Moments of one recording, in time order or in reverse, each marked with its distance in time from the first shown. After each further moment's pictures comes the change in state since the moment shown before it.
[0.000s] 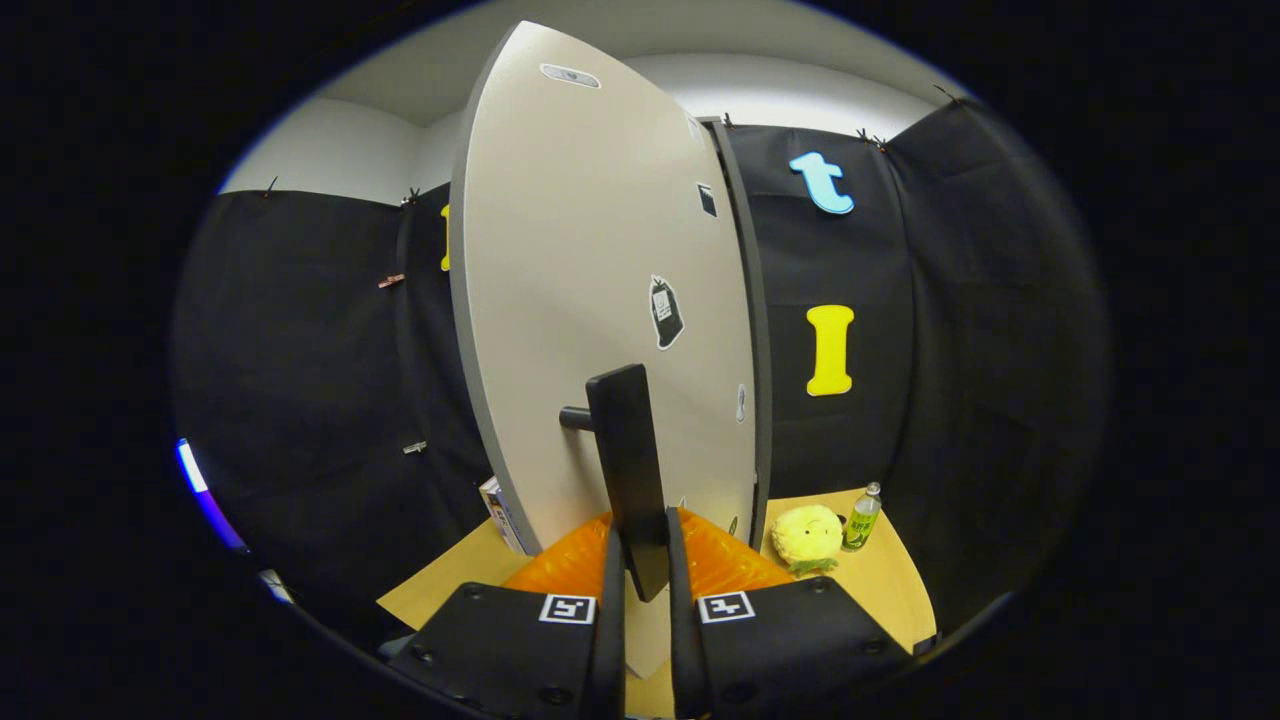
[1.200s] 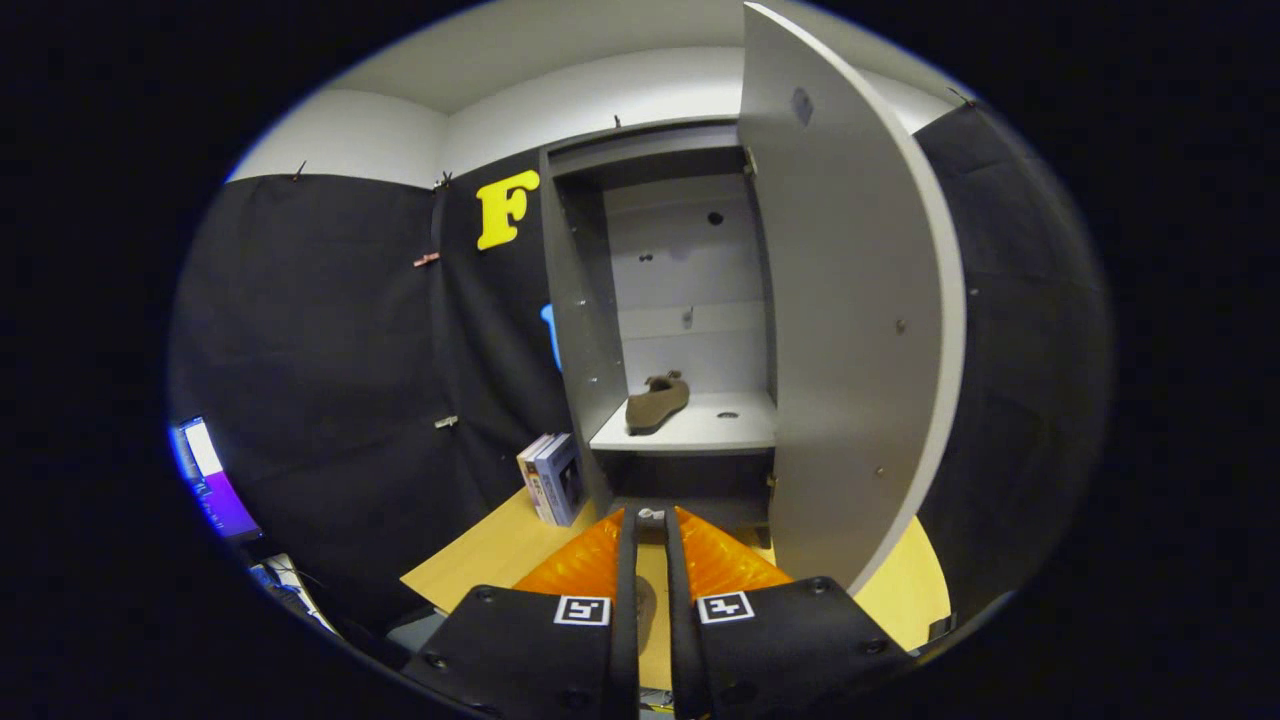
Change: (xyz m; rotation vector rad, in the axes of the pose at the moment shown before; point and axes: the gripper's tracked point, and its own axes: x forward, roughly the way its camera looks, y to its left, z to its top) arm -0.012 0.063 -0.073 -0.050 0.128 0.065
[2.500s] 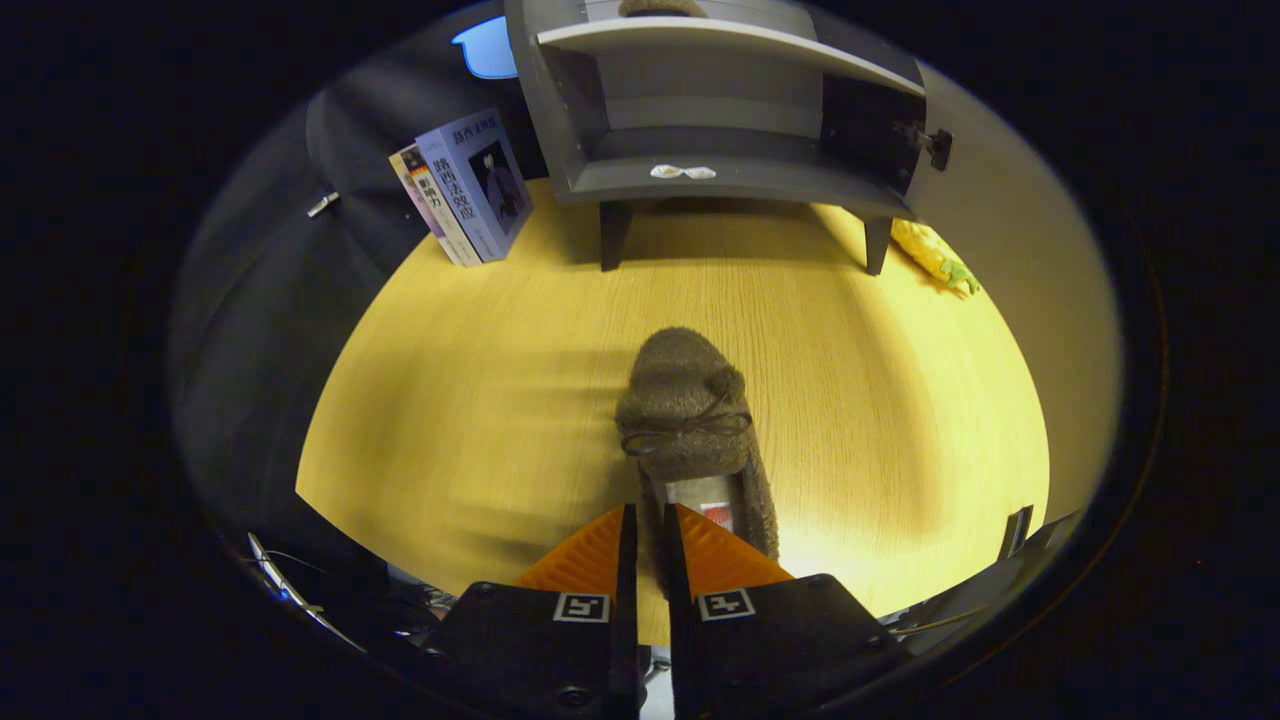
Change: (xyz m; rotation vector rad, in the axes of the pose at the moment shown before) arm 0.200 0.031 -0.376 0.092 0.787 -0.231
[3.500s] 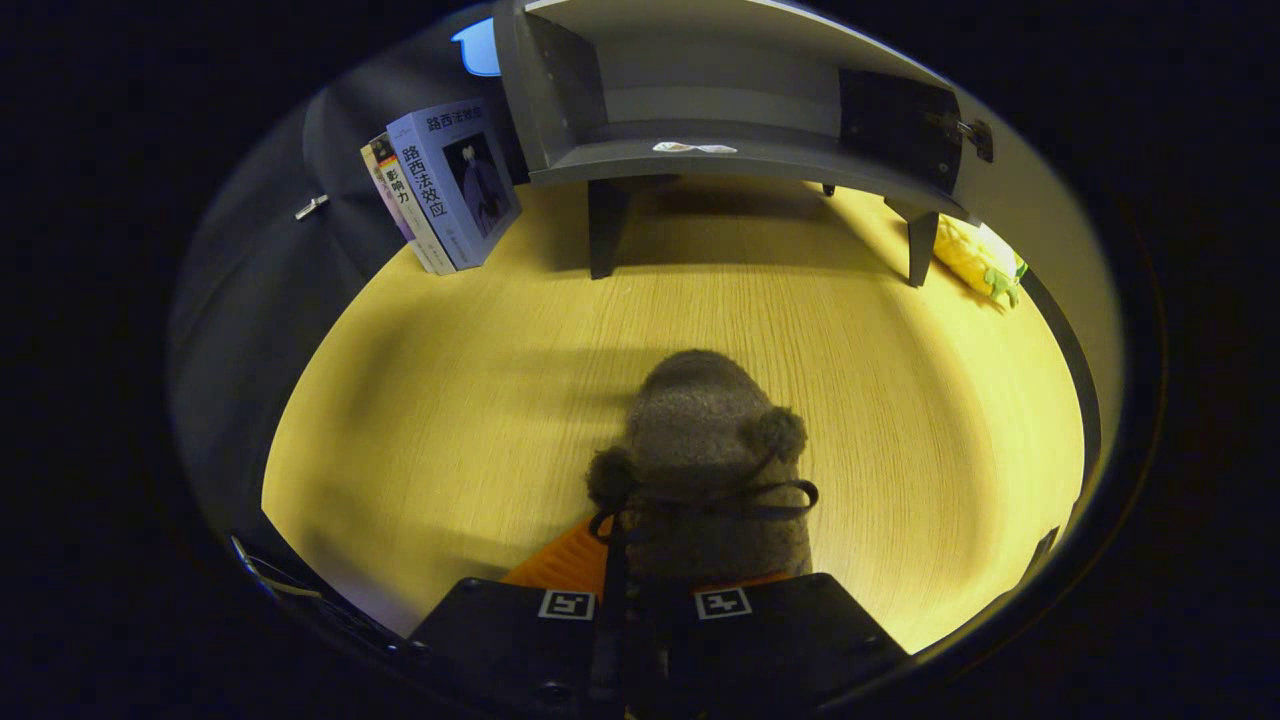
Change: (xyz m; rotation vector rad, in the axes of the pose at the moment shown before) arm 0.077 0.003 0.033 -0.032 -0.139 0.021
